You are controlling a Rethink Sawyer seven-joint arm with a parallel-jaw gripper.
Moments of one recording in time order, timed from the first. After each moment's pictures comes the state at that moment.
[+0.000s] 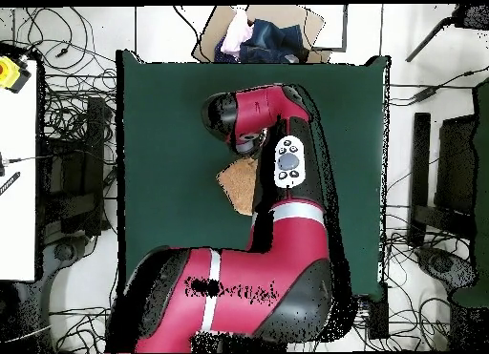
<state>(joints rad) -0.16 -0.21 0.10 0.91 -0.50 1.12 1.57</state>
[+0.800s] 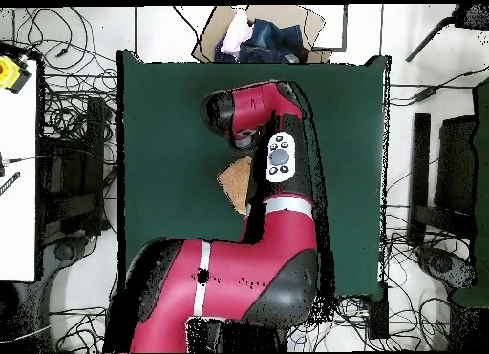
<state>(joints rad) -0.13 -0.12 0.06 0.80 -0.50 1.13 1.57</state>
